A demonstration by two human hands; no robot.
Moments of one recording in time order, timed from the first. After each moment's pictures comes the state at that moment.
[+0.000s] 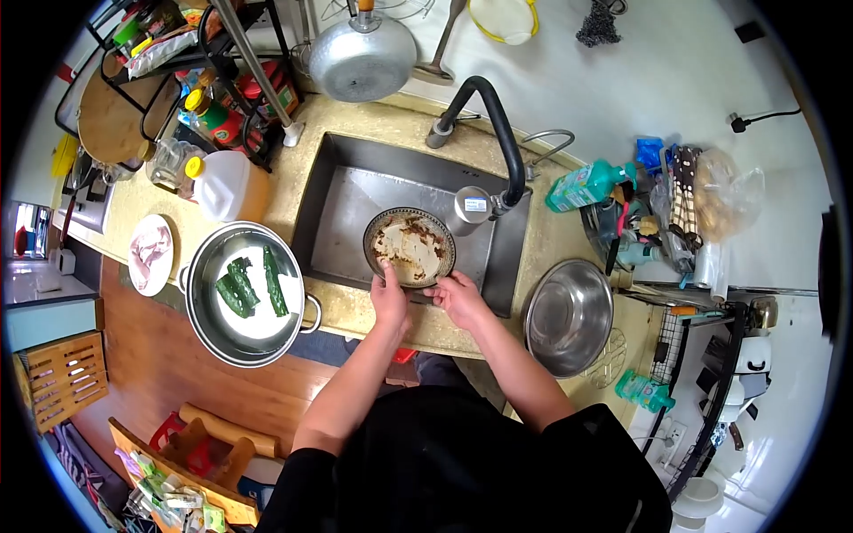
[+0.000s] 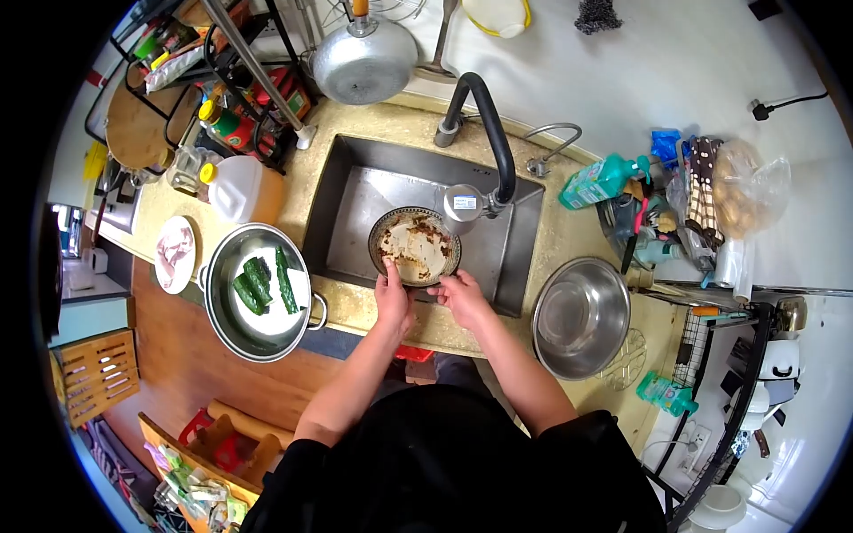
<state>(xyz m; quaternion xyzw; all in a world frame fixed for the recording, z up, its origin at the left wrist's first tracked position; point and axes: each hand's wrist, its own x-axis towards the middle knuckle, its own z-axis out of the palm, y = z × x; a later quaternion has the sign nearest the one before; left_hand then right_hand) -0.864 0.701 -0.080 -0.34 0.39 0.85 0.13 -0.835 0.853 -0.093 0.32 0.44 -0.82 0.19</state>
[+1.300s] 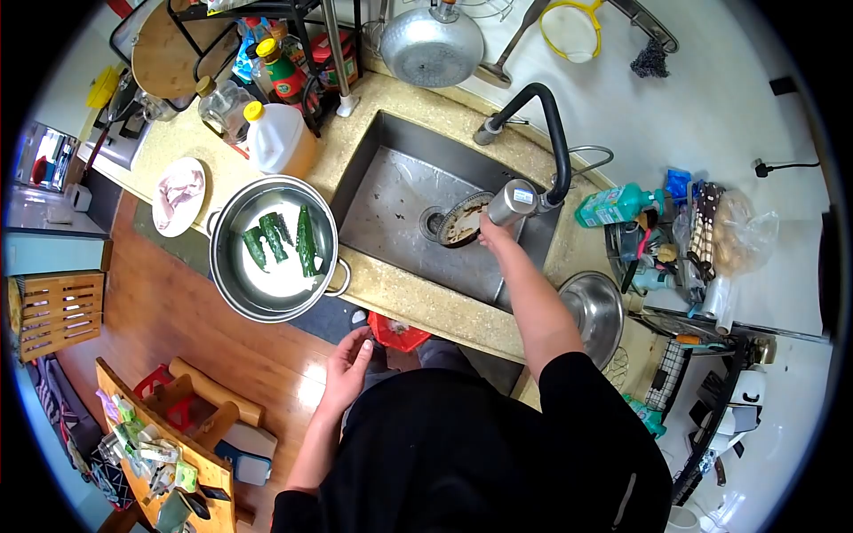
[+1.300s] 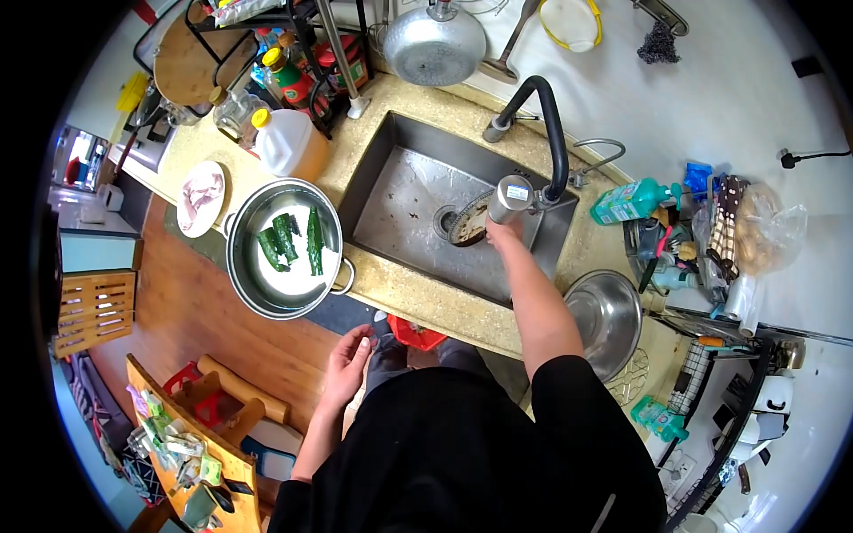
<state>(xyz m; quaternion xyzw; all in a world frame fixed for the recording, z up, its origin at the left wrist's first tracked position) -0.704 0.544 0.007 -0.18 0.63 0.74 0.17 -0.972 0.889 -0.149 0.44 0.77 -0.43 0.15</state>
